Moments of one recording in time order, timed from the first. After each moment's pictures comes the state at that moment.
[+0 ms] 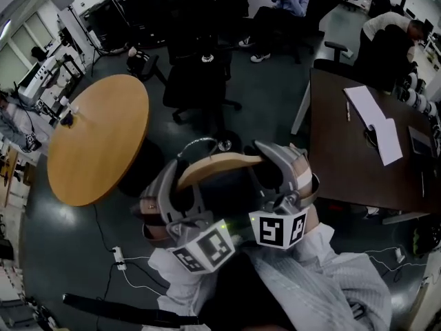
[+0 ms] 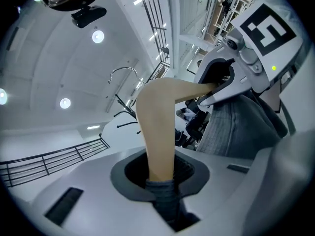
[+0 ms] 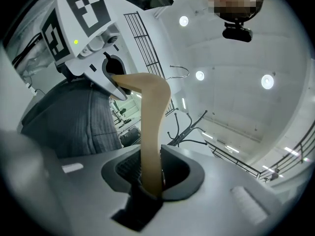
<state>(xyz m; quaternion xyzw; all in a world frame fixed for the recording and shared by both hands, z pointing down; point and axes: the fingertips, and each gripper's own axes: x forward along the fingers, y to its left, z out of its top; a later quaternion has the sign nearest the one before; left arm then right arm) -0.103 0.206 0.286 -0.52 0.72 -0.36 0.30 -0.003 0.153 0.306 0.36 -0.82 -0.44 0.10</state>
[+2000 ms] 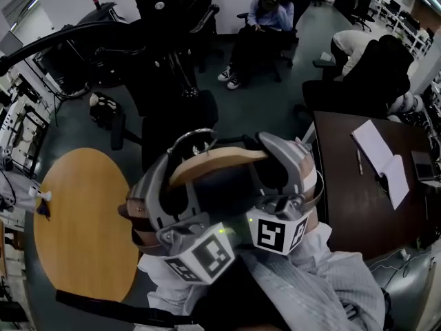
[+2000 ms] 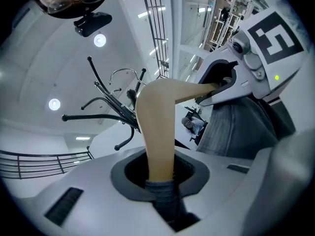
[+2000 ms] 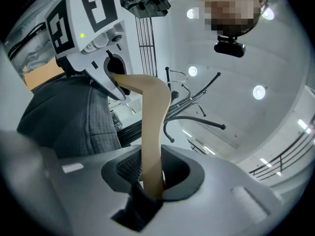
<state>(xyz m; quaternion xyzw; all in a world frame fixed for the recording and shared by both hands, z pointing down) -0.267 -0.254 0.221 -0.58 0.67 -0.30 0.36 -0.159 -0.284 0.239 0.47 -0.74 -0.47 0.10</state>
